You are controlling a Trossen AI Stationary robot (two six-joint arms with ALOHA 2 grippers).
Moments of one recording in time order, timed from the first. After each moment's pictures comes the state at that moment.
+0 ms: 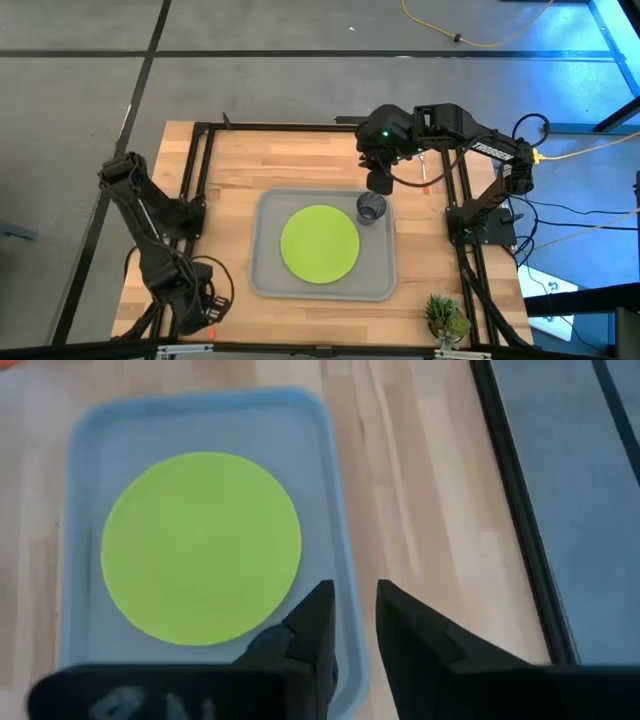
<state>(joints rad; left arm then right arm) -1.02 1.45 1.15 -0.97 0.19 -2.40 -0.13 1.64 2.03 -1.35 0.05 -0.01</state>
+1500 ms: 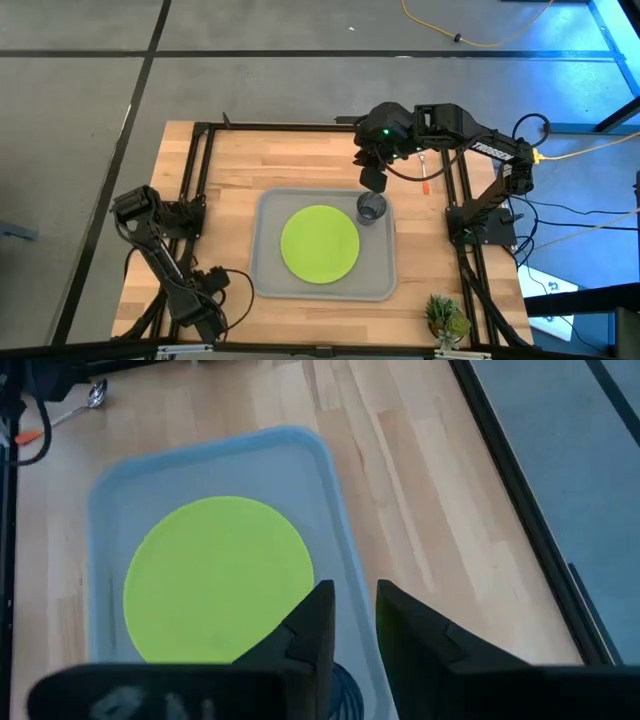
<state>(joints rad) -1.03 1.79 1.14 -1.30 0.13 -1.55 -0.13 1.64 2.03 -1.28 0.05 0.10</state>
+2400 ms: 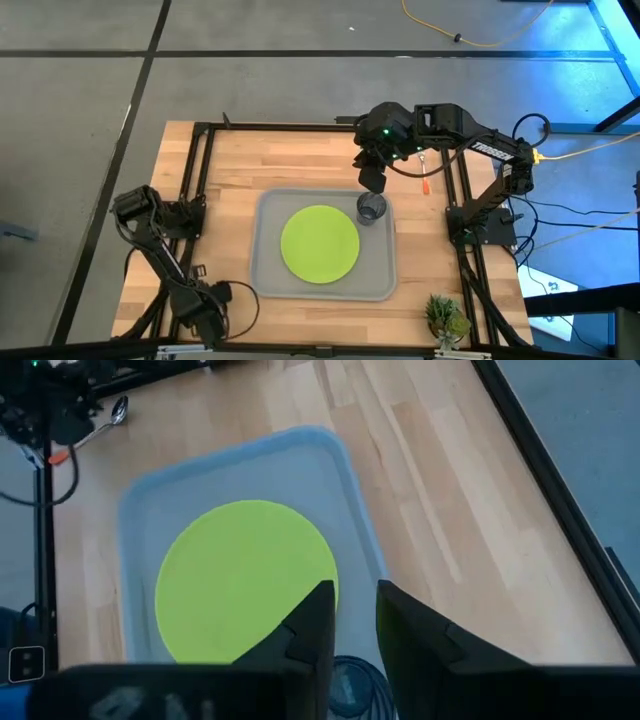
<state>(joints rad) -1.03 1.79 1.08 -1.03 0.25 -1.31 -0.13 1.64 2.03 -1.28 0.00 0.18</state>
